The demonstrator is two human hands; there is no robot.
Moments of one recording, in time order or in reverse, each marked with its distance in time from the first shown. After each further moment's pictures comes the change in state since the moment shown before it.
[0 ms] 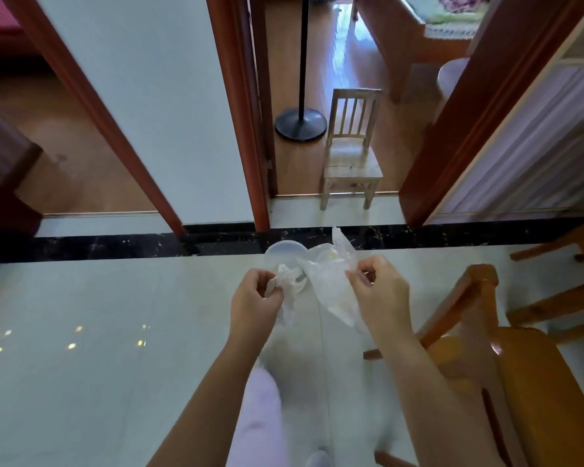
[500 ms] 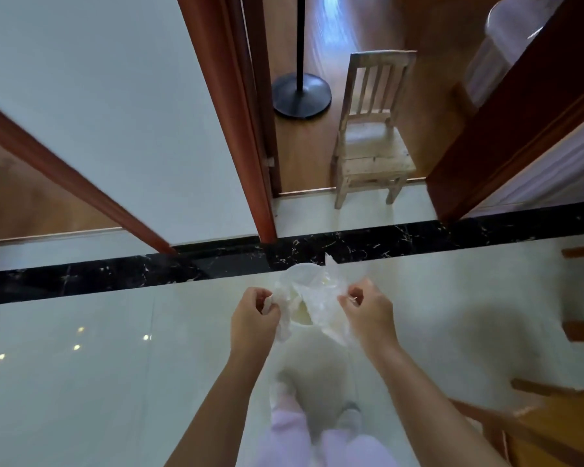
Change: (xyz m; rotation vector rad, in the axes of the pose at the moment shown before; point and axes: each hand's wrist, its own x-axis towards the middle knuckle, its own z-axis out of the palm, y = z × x) left_hand 0.292 -0.081 0.027 0.139 -0.068 -0.166; right_hand 0.220 0.032 0.210 0.043 -0.151 0.294
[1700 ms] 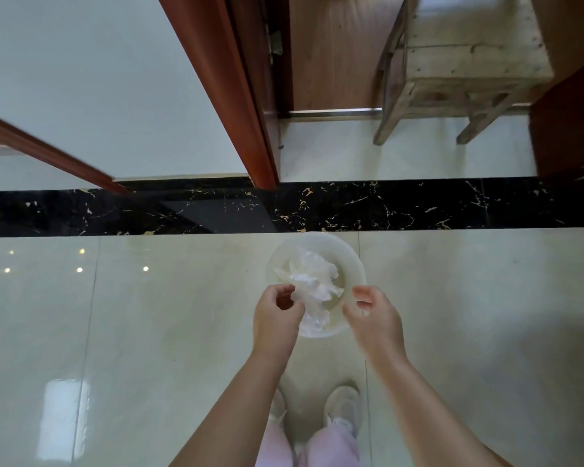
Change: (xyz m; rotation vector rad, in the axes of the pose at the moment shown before) left_hand 0.182 -0.187 0.211 -0.279 -0.069 -0.413; right_hand 0.185 0.203 0.171 0.032 -0.209 0.268
